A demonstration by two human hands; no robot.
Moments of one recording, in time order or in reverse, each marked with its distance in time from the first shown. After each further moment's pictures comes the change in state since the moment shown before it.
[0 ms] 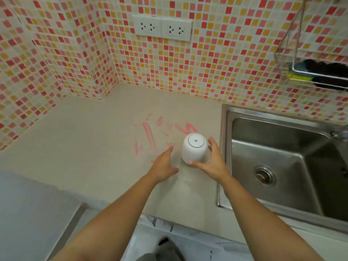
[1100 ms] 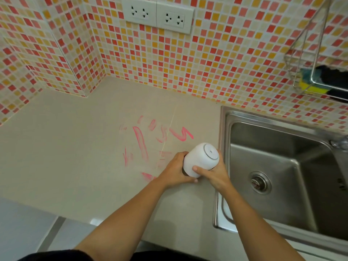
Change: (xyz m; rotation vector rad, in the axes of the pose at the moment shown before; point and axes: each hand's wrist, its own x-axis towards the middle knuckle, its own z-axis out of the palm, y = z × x) left_hand 0.064 0.013 0.029 -0.203 -0.124 0.178; right_hand 0.036 0.016 -0.007 0.316 0.028 0.107
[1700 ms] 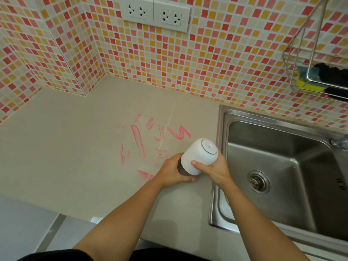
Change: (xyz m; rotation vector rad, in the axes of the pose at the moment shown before) left_hand -0.005 0.005 0.005 -0.059 0.060 -0.010; right_hand 0.001 -0.018 -0.010 -0.067 0.010 -0.050
